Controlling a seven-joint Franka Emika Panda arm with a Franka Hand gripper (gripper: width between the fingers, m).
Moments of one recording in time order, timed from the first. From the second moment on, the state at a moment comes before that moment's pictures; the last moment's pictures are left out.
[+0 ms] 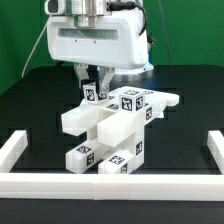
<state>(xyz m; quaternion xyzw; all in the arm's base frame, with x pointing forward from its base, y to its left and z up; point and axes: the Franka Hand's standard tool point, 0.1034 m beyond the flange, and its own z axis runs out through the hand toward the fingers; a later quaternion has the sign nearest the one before) 0.543 -0.067 0.119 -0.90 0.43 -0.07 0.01</state>
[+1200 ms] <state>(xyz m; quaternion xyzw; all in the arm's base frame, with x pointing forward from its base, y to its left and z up) 0.547 -0.060 0.120 -0.90 0.44 -0.07 0.02</state>
